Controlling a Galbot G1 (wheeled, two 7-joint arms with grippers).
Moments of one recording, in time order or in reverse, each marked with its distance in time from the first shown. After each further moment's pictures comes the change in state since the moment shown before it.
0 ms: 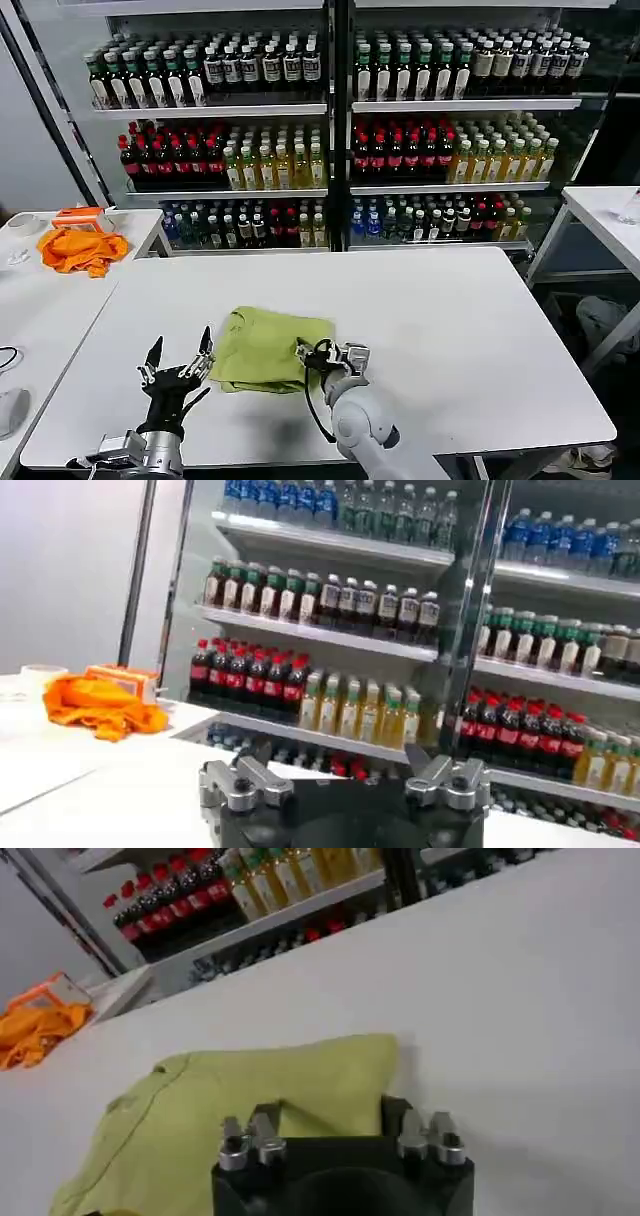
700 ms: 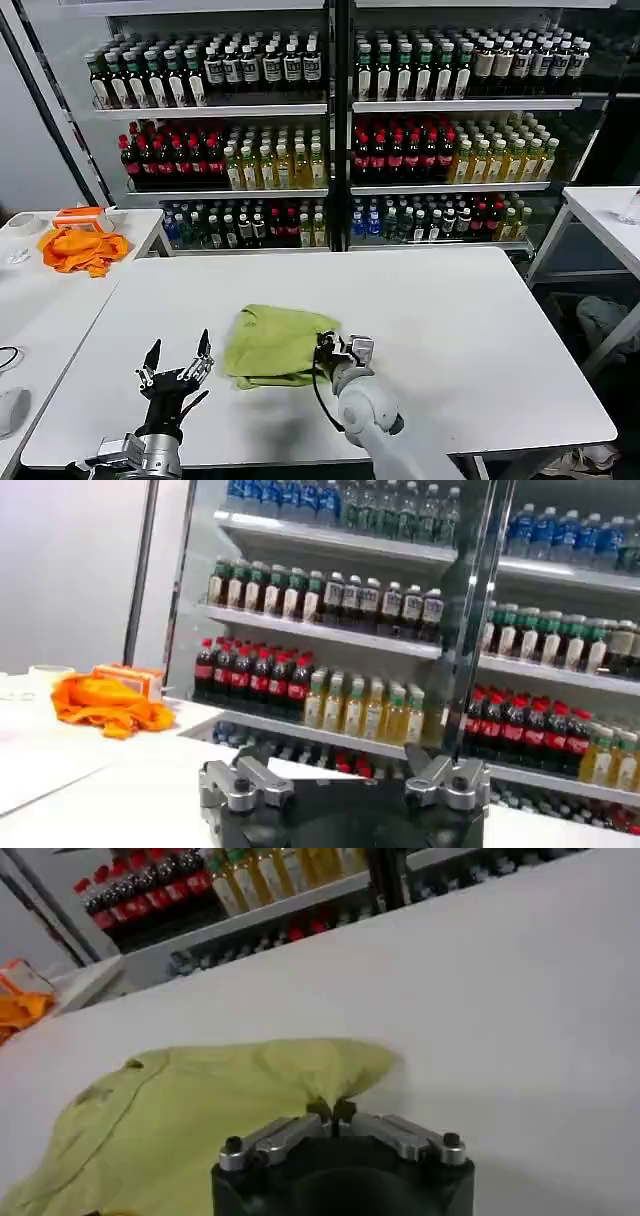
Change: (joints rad) left arm 0.010 0.003 -0.001 0.004 0.003 -0.008 -0.001; right arm 0.055 -0.036 0.020 -0.049 -0.033 -0.031 -0.017
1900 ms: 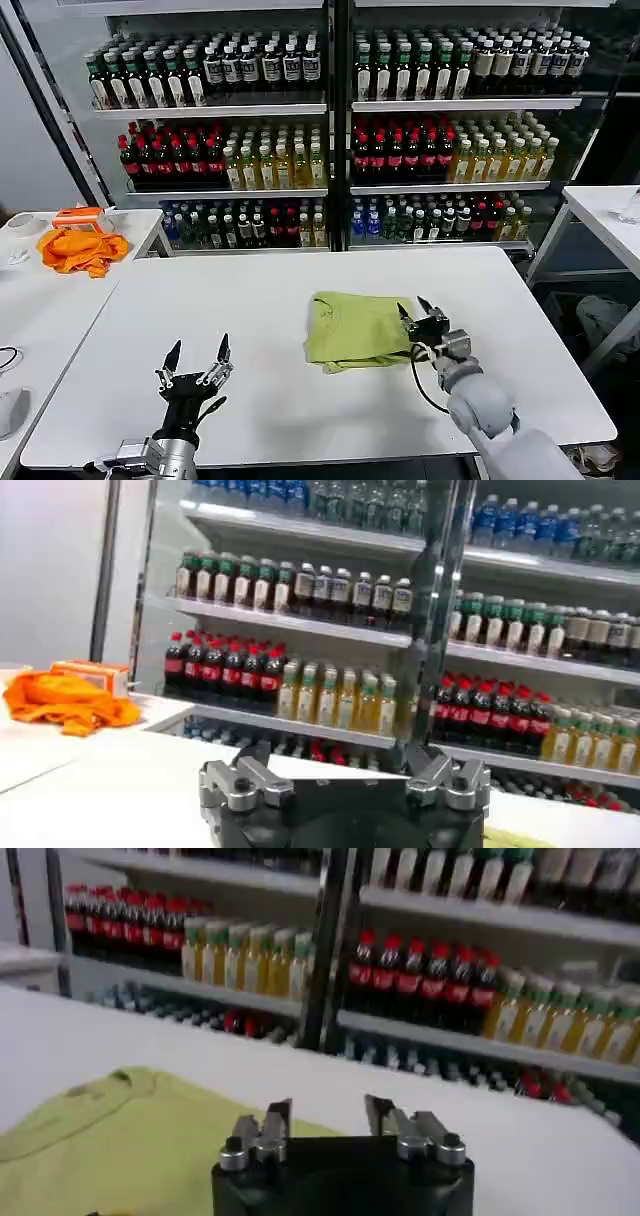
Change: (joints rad) left arm 0.010 0.008 0.069 -0.009 0.051 0.004 0.012; right arm -0.156 -0.363 0.256 0.123 -0.408 0.221 -0.376
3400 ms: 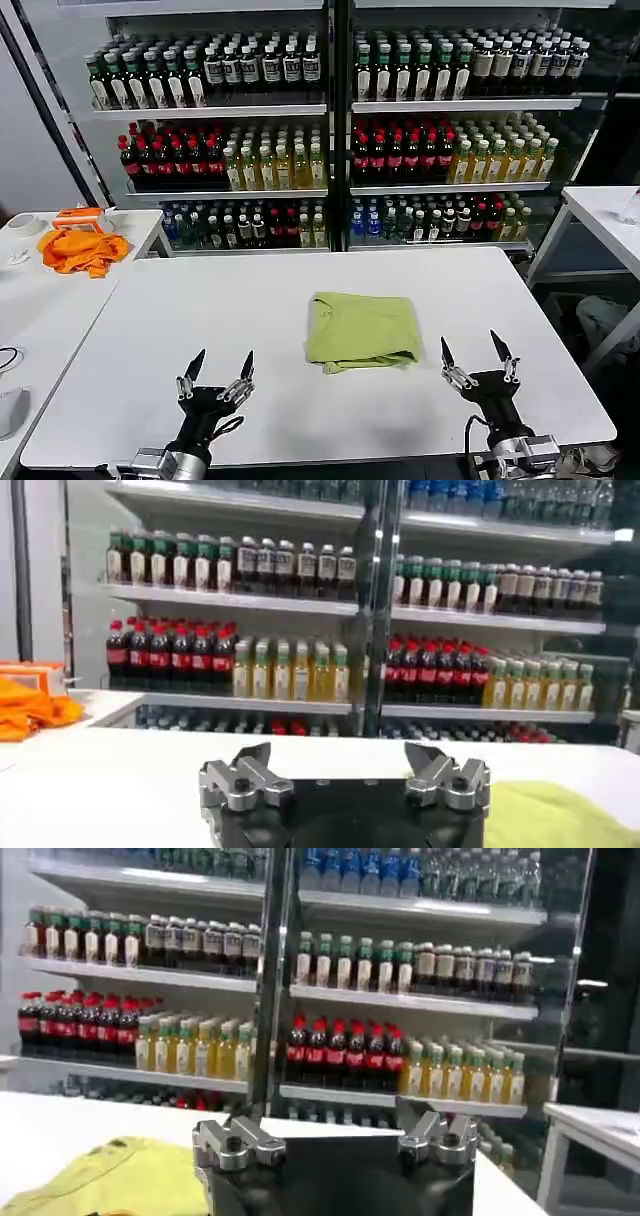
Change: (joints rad) left arm 0.059 0.029 0.033 -0.057 0.077 0.084 0.078; right arm -0.604 0.163 0.385 0.404 -0.169 0.252 -0.046
